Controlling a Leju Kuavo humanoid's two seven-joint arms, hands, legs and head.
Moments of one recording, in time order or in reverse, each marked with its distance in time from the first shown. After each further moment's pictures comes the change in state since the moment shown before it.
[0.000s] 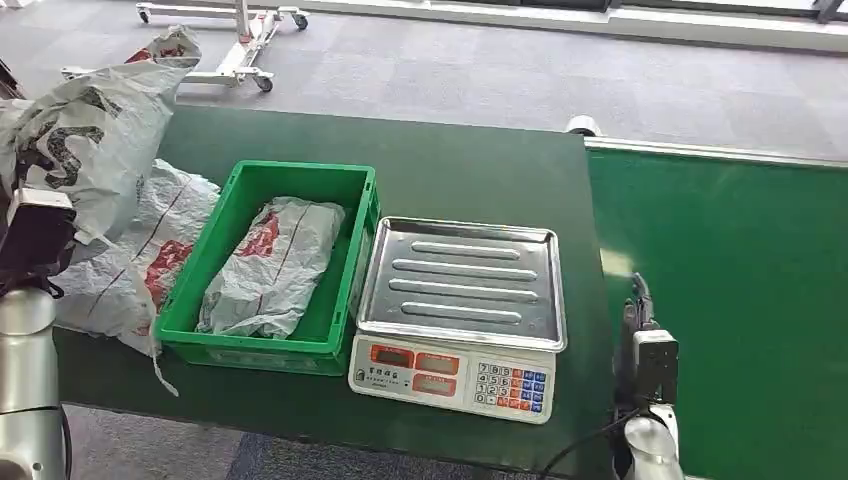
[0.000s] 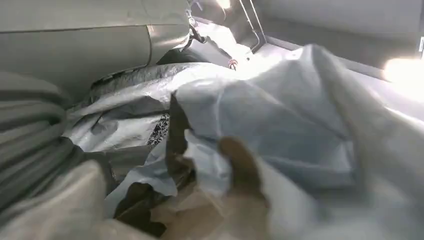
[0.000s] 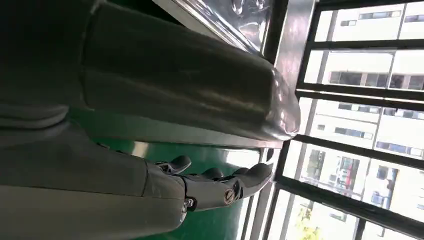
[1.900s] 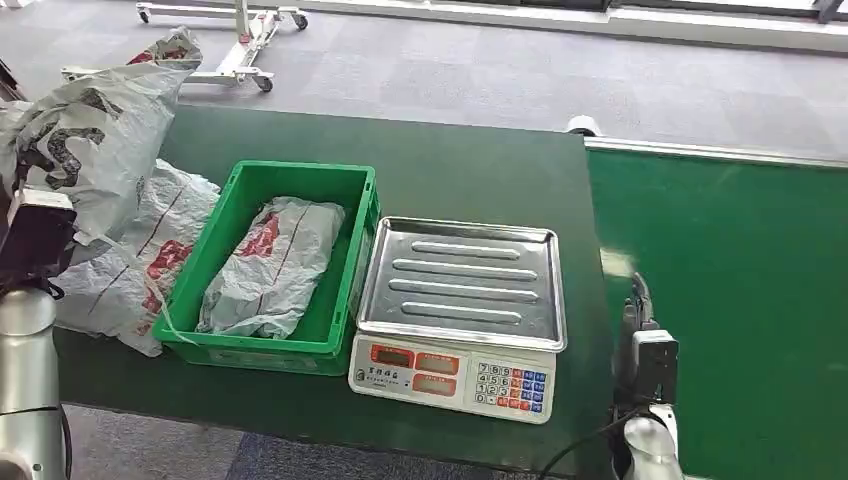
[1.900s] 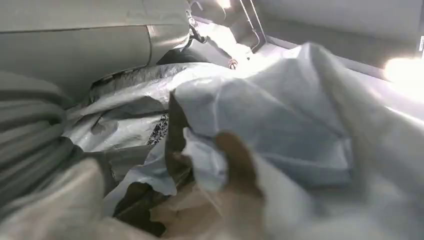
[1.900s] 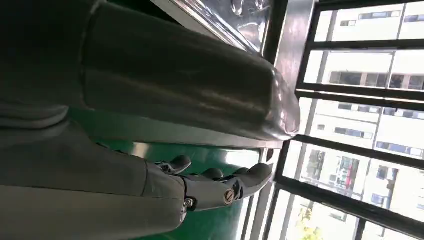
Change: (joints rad) left arm 0.002 0.000 0.000 0.000 0.000 0.000 0.000; right arm 0.000 0.002 0.000 0.000 0.000 0.000 0.000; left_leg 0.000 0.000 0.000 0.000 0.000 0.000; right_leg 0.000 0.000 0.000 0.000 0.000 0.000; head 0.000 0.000
